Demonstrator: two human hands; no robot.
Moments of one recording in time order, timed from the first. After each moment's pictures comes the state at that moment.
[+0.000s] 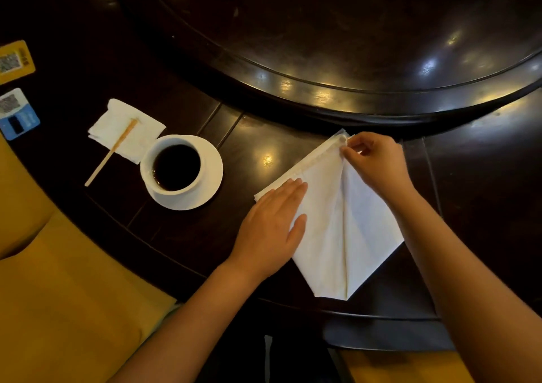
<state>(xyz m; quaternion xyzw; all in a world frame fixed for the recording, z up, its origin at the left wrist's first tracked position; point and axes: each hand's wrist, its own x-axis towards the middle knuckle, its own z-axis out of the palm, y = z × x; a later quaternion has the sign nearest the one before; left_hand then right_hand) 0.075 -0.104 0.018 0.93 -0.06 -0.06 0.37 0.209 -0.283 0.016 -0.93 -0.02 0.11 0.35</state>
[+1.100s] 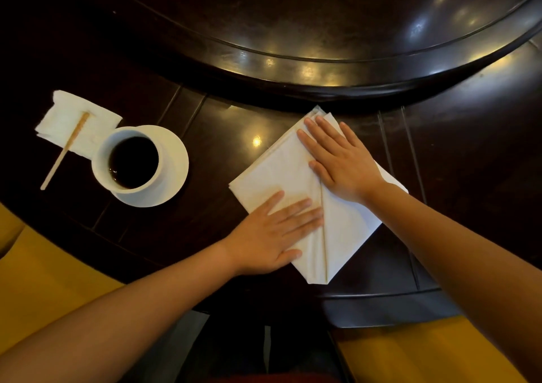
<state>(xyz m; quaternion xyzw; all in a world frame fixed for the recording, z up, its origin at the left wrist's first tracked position) 0.076 -0.118 -0.043 0.88 -0.44 -0.13 0.05 0.192 -0.318 -0.039 -0.93 -0.34 0.11 0.04</state>
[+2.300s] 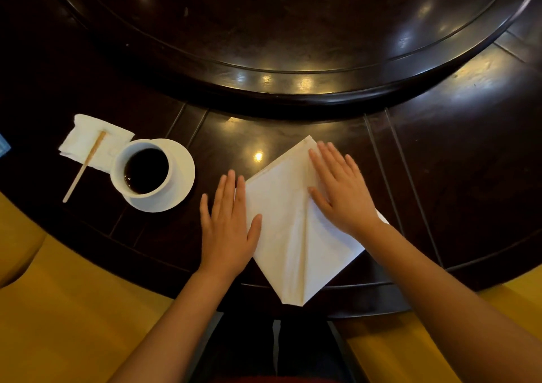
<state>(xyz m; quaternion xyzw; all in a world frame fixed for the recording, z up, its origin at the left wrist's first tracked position) 0.050 -0.093 -0.017 0.99 0.01 -0.08 0.15 0.123 -0.310 -0.023 -0.96 -0.19 0.09 0.17</state>
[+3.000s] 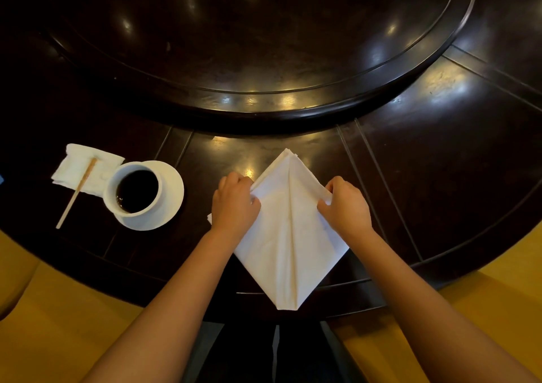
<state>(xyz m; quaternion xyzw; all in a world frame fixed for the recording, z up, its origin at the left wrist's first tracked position) 0.118 -0.117 -0.004 0.97 0.01 -0.10 0.21 0.109 -0.320 0.000 -0.95 0.11 0.14 0.24</state>
